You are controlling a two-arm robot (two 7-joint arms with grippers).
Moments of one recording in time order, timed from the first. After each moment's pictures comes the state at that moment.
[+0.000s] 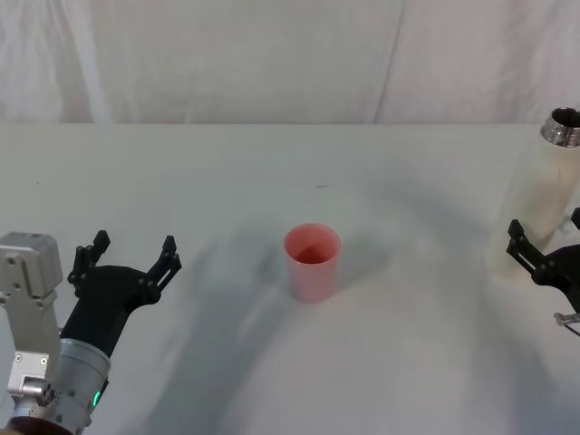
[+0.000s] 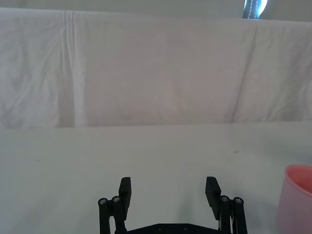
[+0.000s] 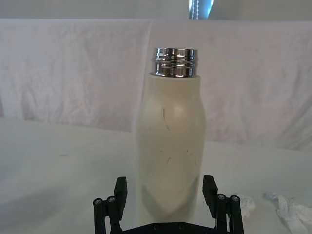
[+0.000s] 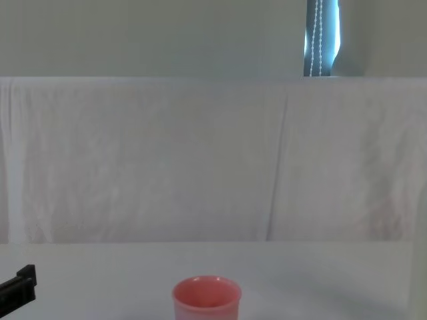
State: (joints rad) left arm 0.27 0.24 0.04 -1.85 -0.25 -0.02 -0.02; right arm -0.07 0.20 -0.04 -1.60 0.17 -0.15 0.20
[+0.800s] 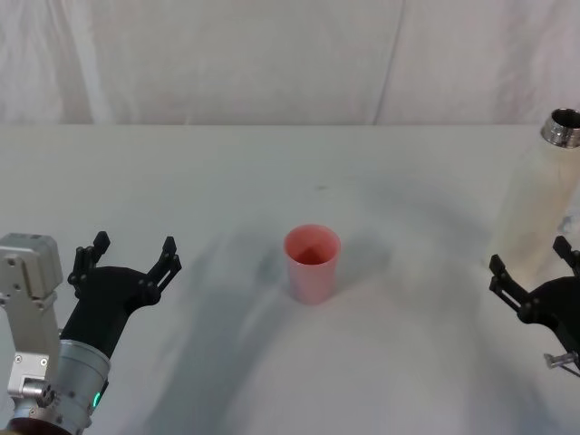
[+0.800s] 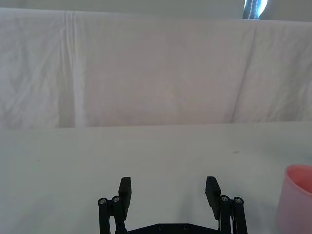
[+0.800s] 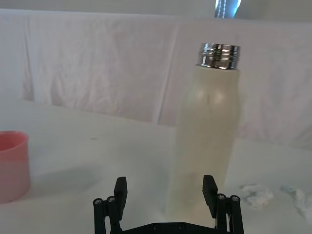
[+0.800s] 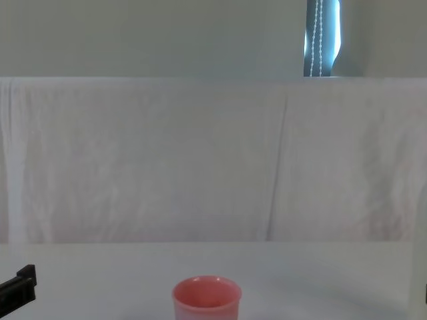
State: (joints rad) left arm 0.27 0.24 0.04 -1.85 -0.25 -0.02 -0.02; right arm -0.20 0.23 -0.07 -1.71 0.14 -0.17 0.22
